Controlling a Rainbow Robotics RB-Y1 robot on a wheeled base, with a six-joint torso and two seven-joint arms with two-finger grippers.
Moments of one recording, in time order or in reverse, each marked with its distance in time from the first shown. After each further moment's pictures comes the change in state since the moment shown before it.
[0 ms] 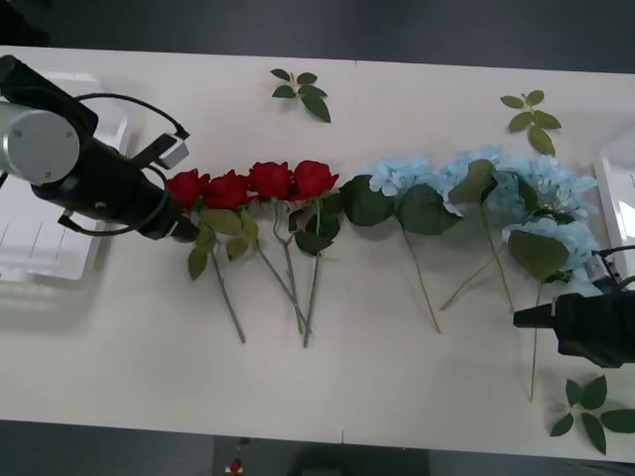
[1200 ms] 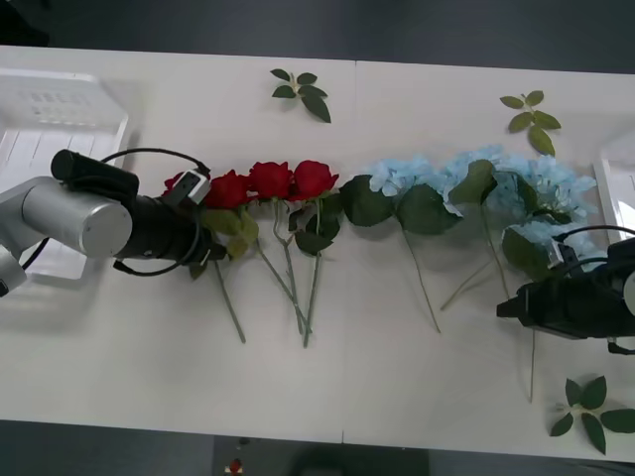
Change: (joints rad) right arm -0.252 0.167 0.184 0.195 0.380 0.050 -0.066; left arm 0.016 -0.030 -0.292 0.135 -0.073 -0.493 0.063
